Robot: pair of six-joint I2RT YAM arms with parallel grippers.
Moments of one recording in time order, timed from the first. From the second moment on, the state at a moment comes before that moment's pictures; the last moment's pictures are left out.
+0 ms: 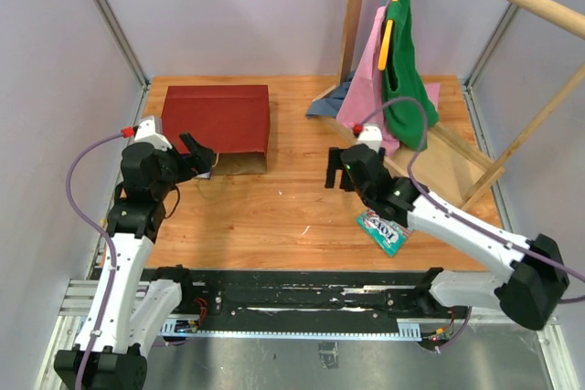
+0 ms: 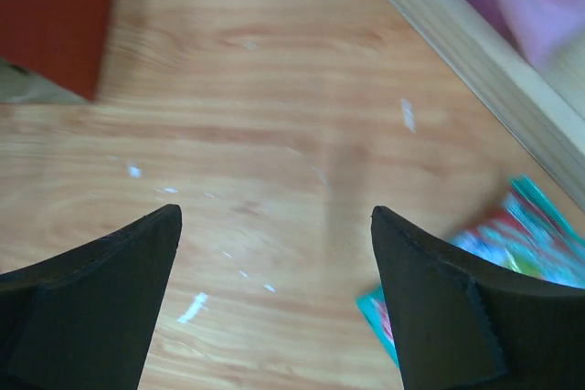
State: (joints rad) left arm -0.04 0.73 0.76 -0.36 0.08 -0.42; right arm 0.81 1.14 0.86 -0.39 0.56 0.58
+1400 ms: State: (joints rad) left arm -0.04 0.68 0.82 -0.47 -0.13 -0.34; right arm 0.76 2.14 1.79 -0.26 0.08 0.41
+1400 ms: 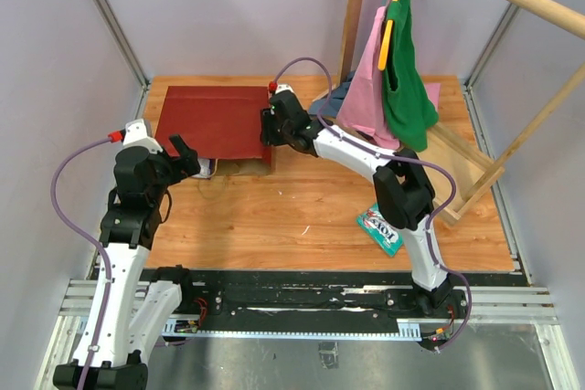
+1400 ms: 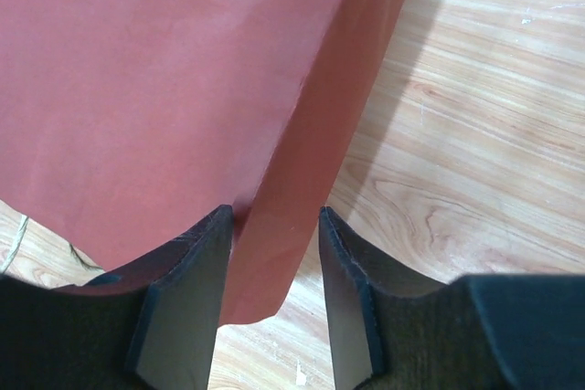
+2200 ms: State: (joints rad) left arm -0.04 0.68 0.80 -0.46 -0.13 -0.34; right arm 0.74 2.18 1.78 -0.18 -0.03 0.56
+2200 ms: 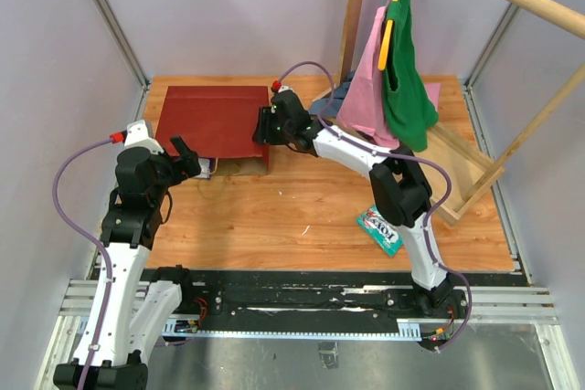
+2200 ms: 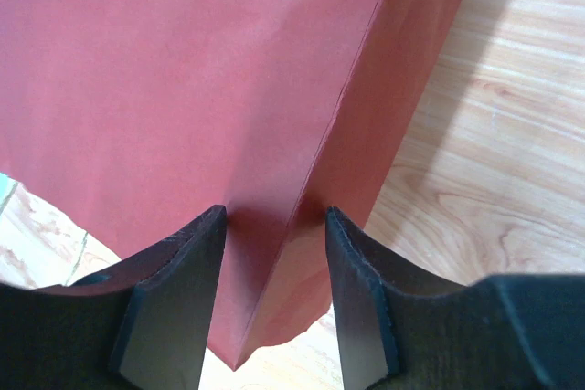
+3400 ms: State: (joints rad) left arm -0.04 0.80 0.79 -0.45 -0.10 -0.33; right arm 0.56 2.49 2.25 -0.25 -0.25 0.54
